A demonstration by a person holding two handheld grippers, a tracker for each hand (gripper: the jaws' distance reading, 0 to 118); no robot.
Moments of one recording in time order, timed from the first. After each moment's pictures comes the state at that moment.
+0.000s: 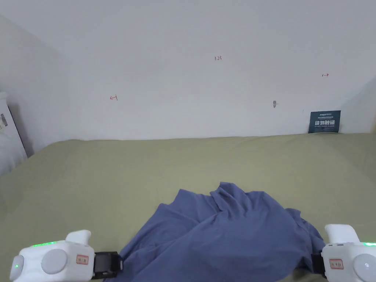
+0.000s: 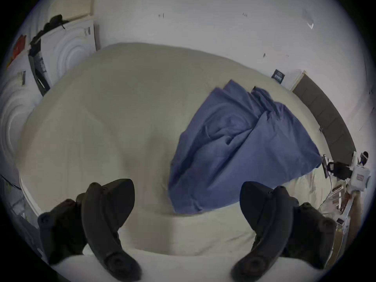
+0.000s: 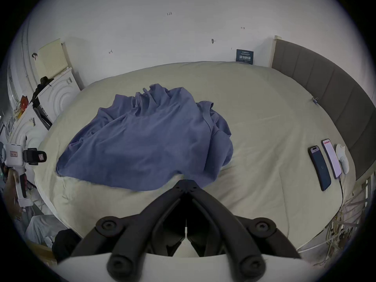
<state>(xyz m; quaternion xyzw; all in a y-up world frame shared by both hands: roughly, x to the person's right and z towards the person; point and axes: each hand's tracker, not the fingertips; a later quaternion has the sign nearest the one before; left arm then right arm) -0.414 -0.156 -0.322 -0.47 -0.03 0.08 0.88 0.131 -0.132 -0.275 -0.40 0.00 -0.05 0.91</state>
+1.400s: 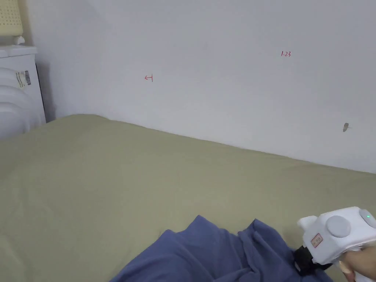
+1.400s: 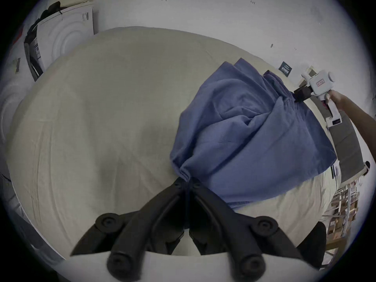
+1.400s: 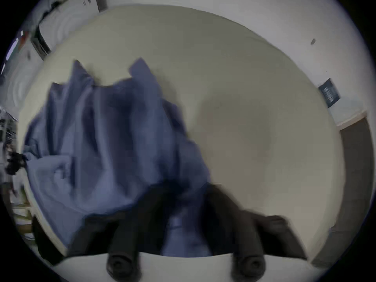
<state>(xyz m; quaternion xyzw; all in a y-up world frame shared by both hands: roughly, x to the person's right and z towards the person) -0.403 -0.218 -0.338 -0.48 -0.03 0.09 0.87 0.084 -0.186 -0.671 -0.56 0.19 0.14 0.79</state>
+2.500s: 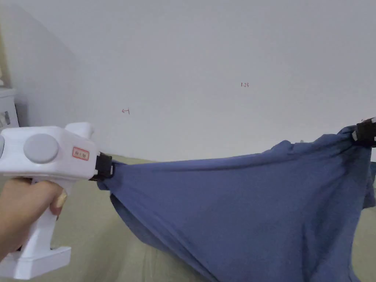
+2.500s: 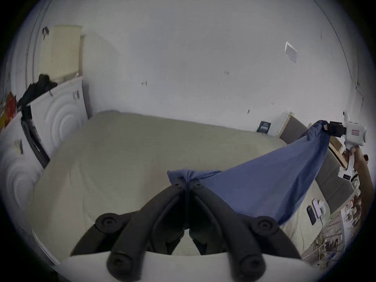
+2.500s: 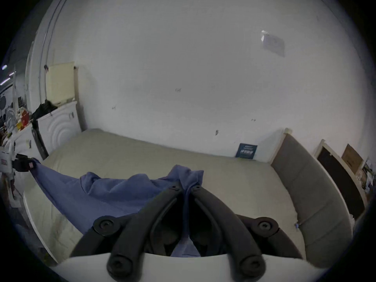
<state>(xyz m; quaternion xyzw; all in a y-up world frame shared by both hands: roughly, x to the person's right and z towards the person) -0.374 0.079 -0.472 -0.28 -0.05 0.07 0.96 0.186 0.159 -0.533 -0.21 0.03 0.06 0.98</state>
